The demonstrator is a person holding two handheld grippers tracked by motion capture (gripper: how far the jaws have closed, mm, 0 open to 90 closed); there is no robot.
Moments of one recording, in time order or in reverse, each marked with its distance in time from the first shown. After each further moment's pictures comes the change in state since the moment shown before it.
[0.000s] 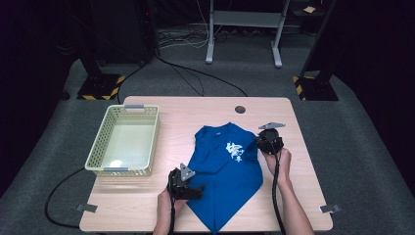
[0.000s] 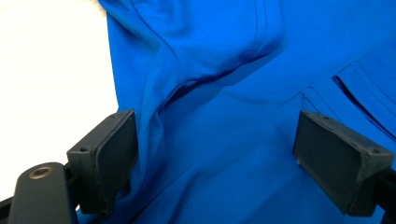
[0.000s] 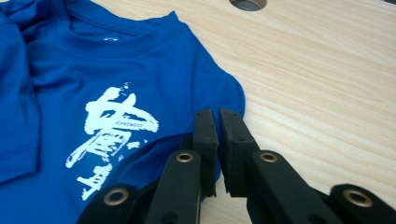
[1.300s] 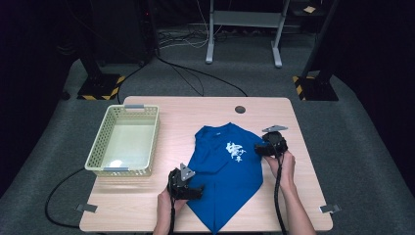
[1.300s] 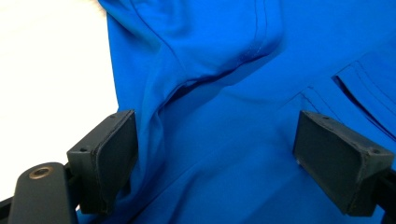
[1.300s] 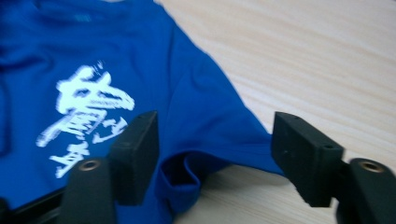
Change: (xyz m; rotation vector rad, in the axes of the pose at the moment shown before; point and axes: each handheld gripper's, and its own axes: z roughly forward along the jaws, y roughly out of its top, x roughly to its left) left arm 0.000 0.000 0.000 0.000 0.000 0.001; right arm -0.001 -0.010 -0.005 0.054 -0.094 -0.003
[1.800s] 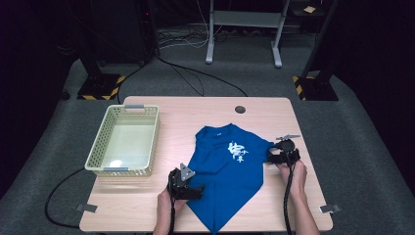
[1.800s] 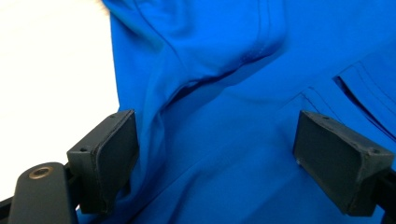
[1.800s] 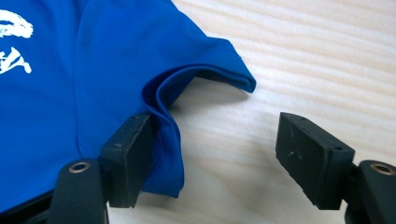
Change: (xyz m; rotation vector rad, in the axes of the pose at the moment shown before) left arm 0.000 0.000 0.000 0.000 0.000 0.000; right arm -0.043 -0.046 0.010 0.122 -0.042 0.118
